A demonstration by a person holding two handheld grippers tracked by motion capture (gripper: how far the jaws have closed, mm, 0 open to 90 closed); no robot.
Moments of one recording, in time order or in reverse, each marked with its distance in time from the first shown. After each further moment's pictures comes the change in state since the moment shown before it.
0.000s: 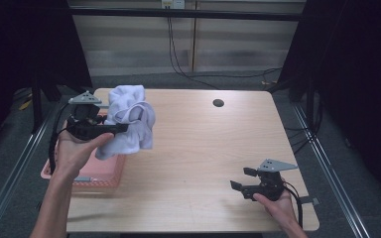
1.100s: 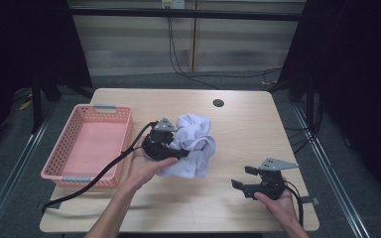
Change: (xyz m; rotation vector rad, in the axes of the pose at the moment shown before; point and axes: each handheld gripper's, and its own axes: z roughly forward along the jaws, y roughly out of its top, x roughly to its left) left arm -0.103 -0.020 0.136 0.099 -0.223 0.178; right arm -0.004 0.001 -0.001 -0.003 -0.002 -0.006
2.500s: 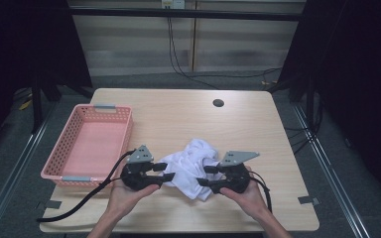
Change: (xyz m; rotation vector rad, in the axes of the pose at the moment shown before) left arm -0.020 -0.076 -0.049 -0.121 -0.086 -0.069; right arm 0.071 0.060 0.050 0.039 0.223 -0.177
